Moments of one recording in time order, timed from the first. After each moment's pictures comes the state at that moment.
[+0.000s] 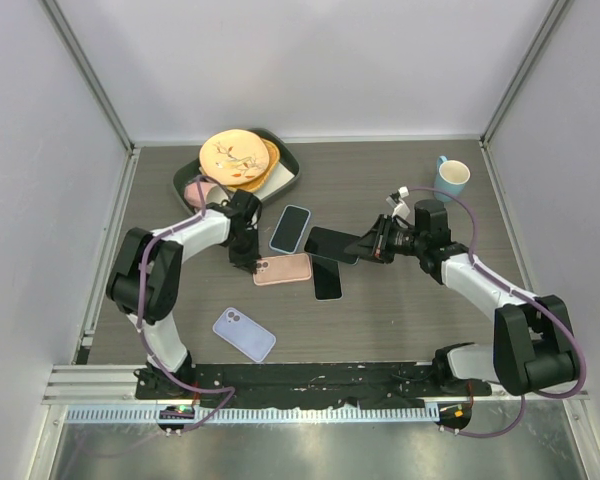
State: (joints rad) left arm -0.41 1.80 1.13 -0.66 0.07 -0.47; right arm 0.22 1.29 0.65 0.08 -0.82 0.78
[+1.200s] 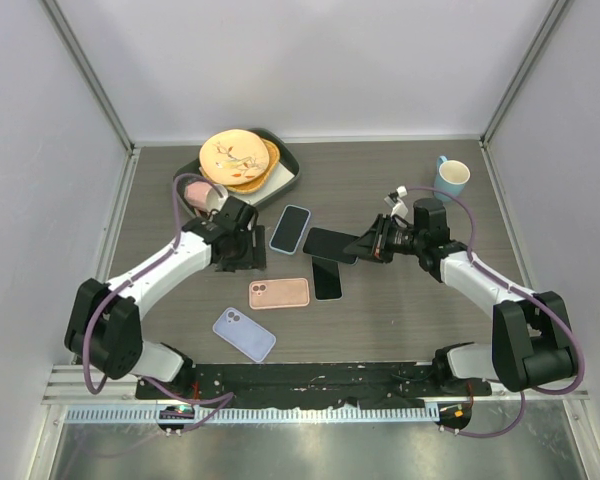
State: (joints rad) left arm -0.52 1.44 1.00 -0.70 -0.08 -0.53; right arm 0.22 1.31 0.66 0.09 -0.85 0.78
